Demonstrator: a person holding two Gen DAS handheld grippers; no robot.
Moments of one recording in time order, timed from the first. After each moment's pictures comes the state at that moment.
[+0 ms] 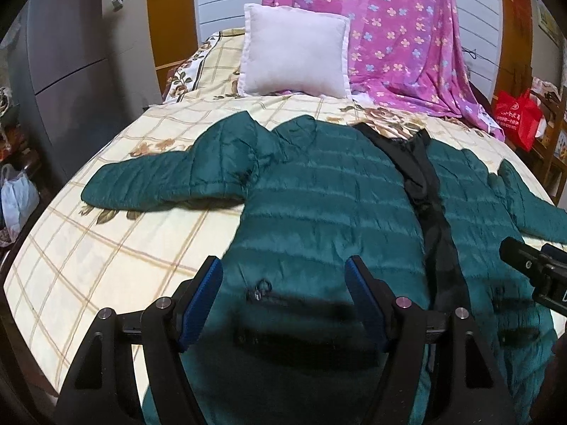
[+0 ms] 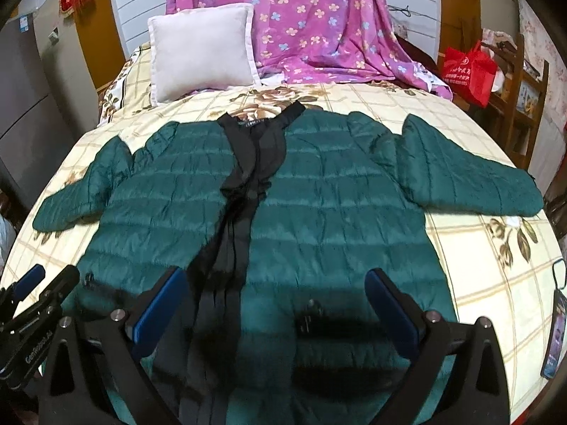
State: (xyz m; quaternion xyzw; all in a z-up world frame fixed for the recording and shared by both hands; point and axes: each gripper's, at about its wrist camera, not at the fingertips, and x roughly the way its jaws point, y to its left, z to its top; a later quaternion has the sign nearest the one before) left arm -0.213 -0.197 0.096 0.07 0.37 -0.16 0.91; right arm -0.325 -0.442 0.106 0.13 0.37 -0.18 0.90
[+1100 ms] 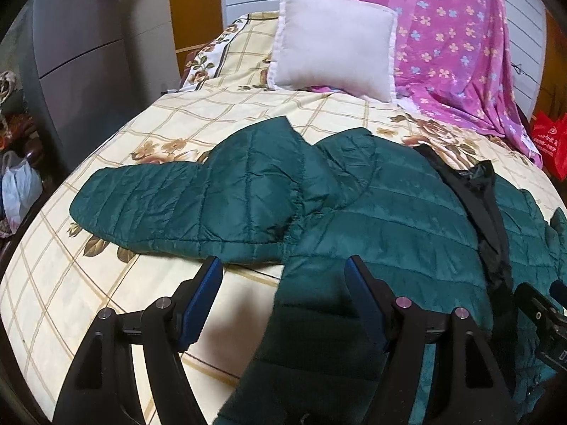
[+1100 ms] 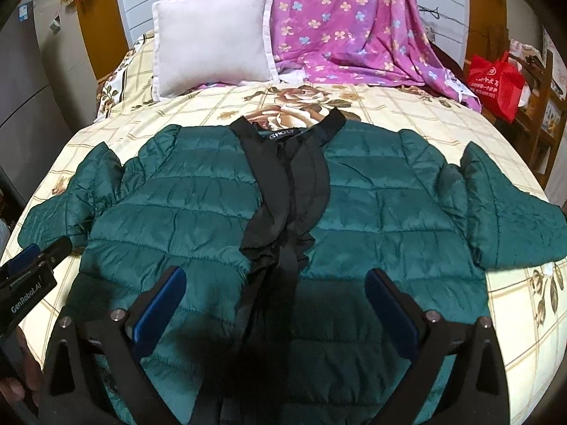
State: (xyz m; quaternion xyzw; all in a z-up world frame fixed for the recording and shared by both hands) left arm -0.096 -0.196 0.075 0.05 0.39 -0.10 0.91; right arm -0.218 -0.447 0.079 0.12 0.39 -0.16 0.90
